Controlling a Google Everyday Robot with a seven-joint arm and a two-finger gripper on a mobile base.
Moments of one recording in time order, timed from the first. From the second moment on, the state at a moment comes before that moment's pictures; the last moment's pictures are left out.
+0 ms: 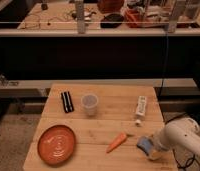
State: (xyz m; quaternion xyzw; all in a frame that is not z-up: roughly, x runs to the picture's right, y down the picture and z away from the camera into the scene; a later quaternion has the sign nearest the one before) arm 0.286 0.300 0.760 -0.29 -0.05 0.13 0.95
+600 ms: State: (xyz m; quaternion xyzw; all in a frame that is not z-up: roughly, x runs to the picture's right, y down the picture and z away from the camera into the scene) arm 0.286 0.296 0.760 -0.29 -0.04 0.13 0.95
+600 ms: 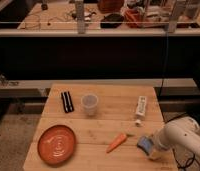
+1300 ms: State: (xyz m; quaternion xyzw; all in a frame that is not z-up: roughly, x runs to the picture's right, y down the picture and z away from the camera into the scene) arm 0.287 0.292 0.760 -0.29 -0.04 0.12 0.95
